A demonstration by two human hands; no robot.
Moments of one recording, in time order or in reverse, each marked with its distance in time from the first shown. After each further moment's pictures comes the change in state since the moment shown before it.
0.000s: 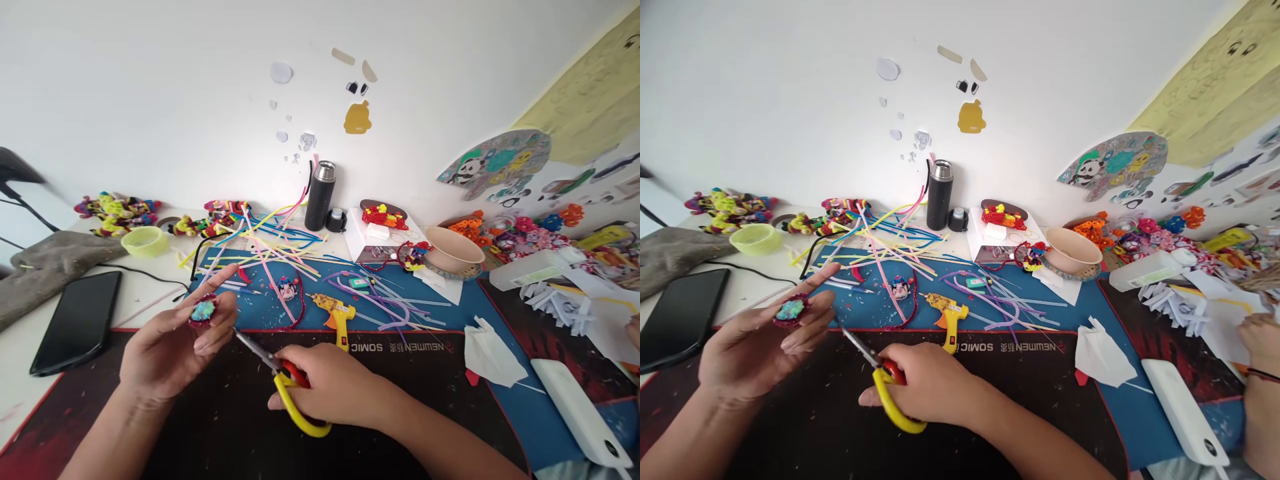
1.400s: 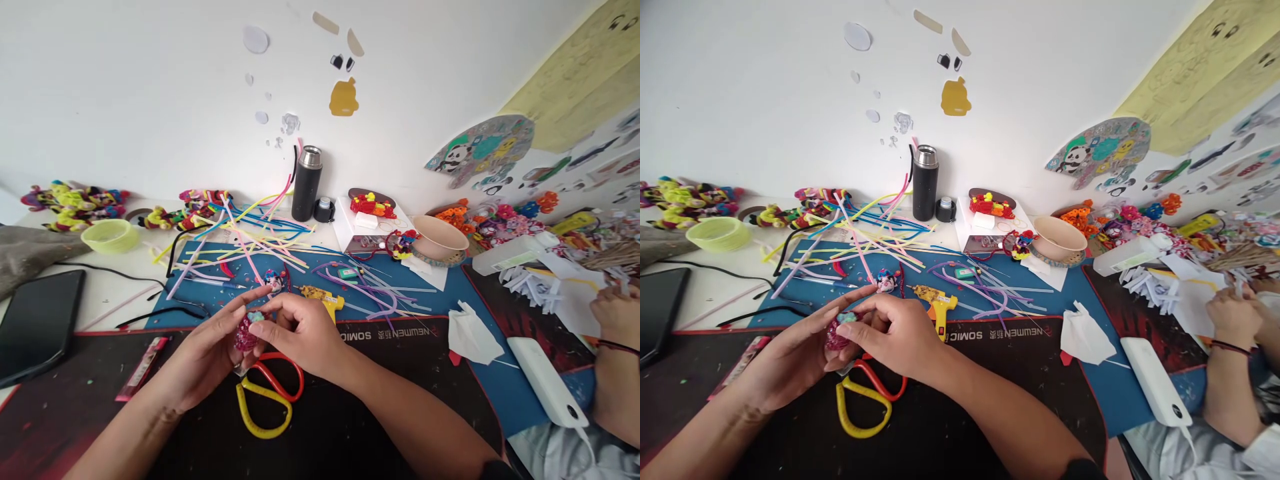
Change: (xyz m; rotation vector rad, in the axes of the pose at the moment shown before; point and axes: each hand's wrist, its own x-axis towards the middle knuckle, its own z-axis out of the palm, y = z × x) left_hand 0.011 -0.048 0.014 0.182 0.057 -0.300; right_hand 0.040 -0.005 0.001 0.437 0.439 -0.374
